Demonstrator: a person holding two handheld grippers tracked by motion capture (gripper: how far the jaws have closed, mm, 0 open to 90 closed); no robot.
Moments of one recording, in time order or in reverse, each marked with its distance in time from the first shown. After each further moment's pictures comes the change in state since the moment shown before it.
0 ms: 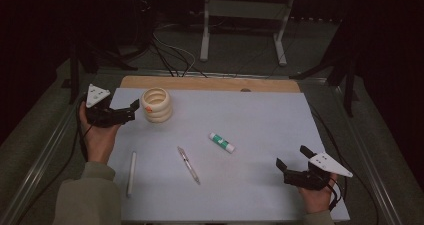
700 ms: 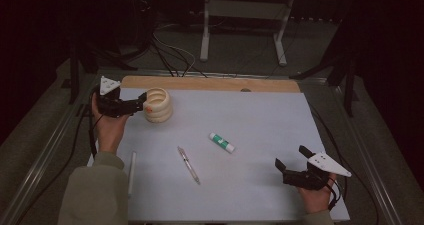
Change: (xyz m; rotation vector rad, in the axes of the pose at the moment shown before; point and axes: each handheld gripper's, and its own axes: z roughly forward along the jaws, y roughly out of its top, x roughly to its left) left arm 0.001 0.003 0.041 0.053 0.010 -0.016; right arm 0.001 0.000 0.002 0.006 0.007 -0.010
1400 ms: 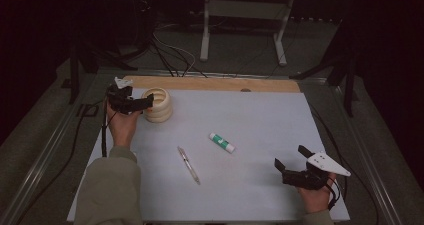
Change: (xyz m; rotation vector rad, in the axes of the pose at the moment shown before) left arm -0.004 -0.013 0.051 0.155 0.087 -0.073; right arm 0.001 0.001 0.001 0.002 0.007 -0.004
